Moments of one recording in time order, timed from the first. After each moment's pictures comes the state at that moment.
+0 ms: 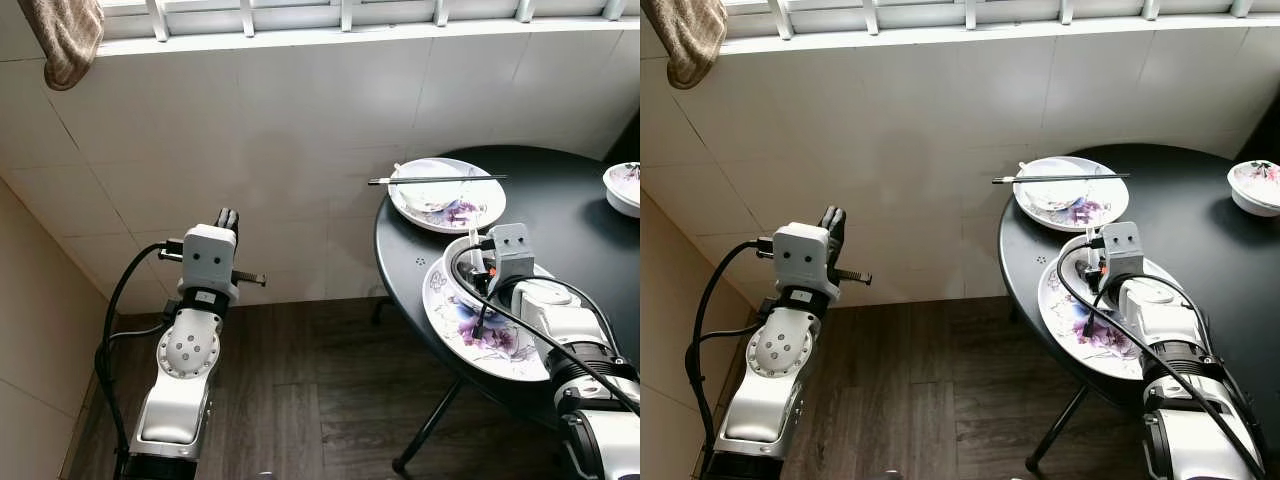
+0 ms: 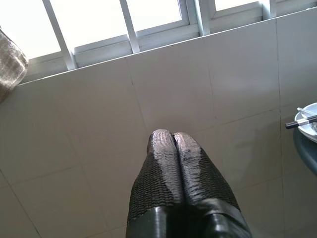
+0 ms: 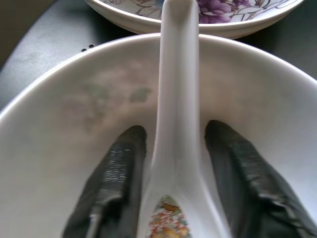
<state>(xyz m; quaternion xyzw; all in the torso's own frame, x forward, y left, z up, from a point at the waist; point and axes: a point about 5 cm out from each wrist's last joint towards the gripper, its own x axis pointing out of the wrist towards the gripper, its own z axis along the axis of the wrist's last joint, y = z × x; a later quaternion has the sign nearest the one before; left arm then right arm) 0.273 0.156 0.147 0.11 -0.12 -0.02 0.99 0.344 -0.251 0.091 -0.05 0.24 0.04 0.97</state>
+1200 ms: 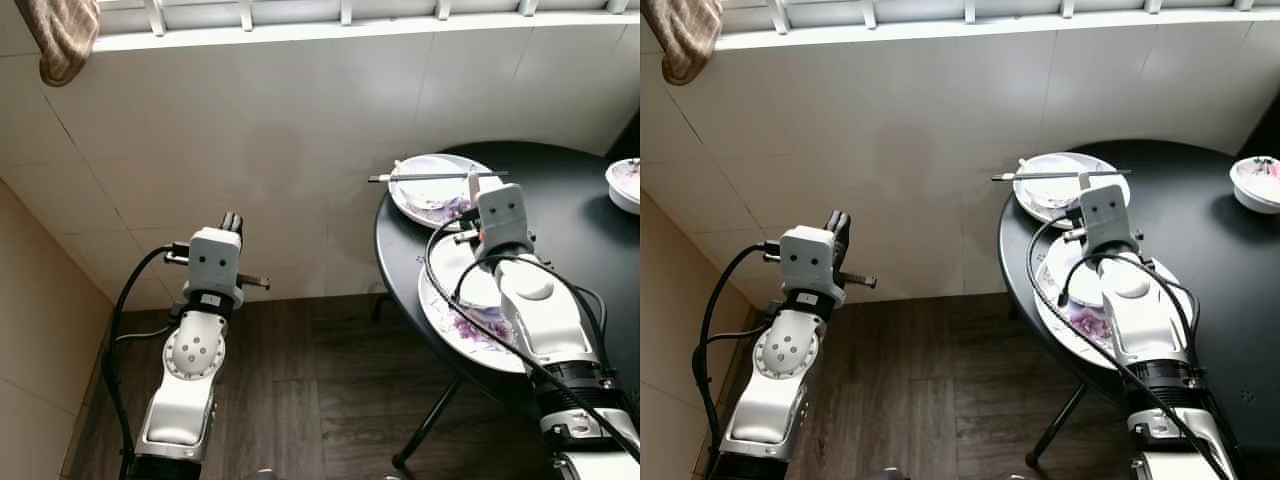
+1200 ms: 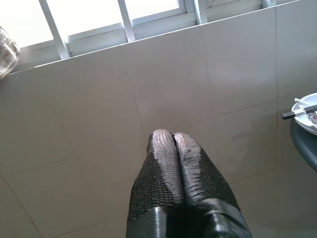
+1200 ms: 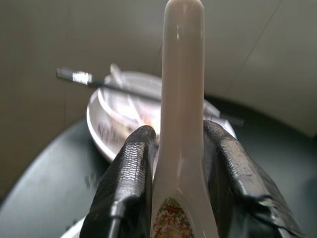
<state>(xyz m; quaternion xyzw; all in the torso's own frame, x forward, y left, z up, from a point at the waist) 0.273 0.152 0.142 0.11 -0.11 -0.02 0.99 0.343 -0.206 0.159 -0.16 -0.01 0.00 0.99</state>
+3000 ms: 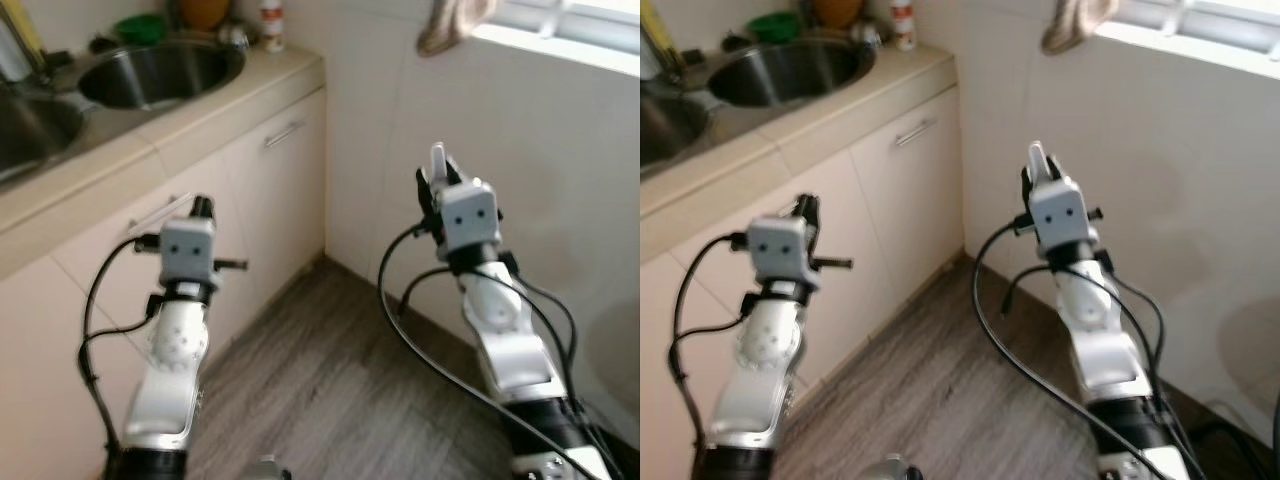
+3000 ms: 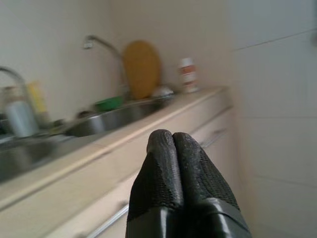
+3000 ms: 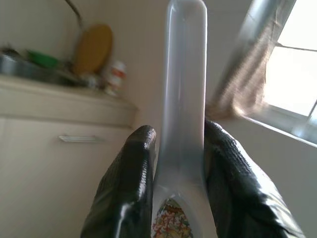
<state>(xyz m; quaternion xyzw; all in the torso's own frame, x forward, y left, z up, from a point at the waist) 0.276 0.181 0.158 0.12 -0.15 0.05 0.98 0.309 -0.134 0.191 -0.17 -0.22 0.07 0.96</state>
